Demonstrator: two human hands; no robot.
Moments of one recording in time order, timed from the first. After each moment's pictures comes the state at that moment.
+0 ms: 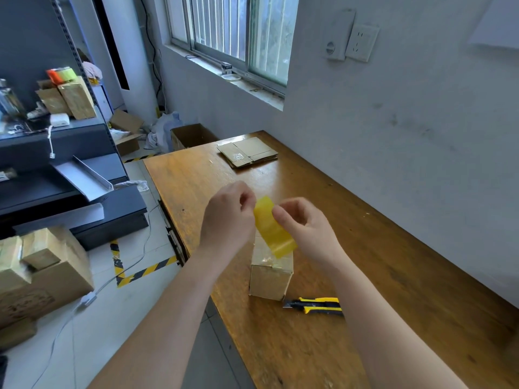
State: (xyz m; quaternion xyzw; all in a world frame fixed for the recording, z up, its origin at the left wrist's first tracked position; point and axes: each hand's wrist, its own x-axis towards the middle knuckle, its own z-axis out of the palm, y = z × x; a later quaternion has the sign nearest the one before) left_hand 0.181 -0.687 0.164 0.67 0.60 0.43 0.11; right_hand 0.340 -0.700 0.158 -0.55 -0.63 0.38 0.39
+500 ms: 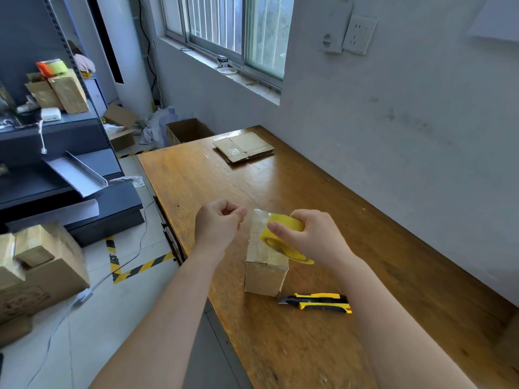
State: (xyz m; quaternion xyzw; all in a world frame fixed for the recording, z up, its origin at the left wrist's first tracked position) left_hand 0.177 -0.675 0.128 0.48 0.63 0.48 0.38; right_hand 0.363 -0.694 0.143 -0.62 -0.71 0.21 0.26
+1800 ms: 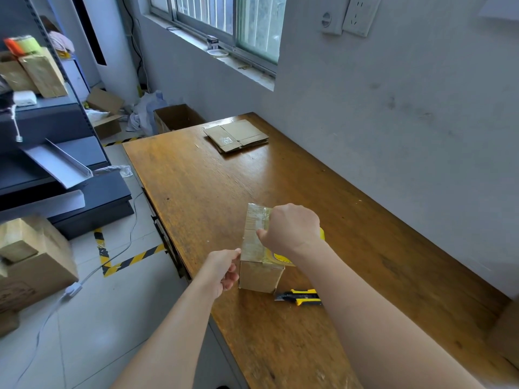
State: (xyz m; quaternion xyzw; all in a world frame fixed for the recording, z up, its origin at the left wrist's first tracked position) left_hand 0.182 -0.670 0.027 0.24 0.68 0.28 0.63; right_hand 0.317 -0.664 0.137 -0.68 -0.73 -0.03 -0.02
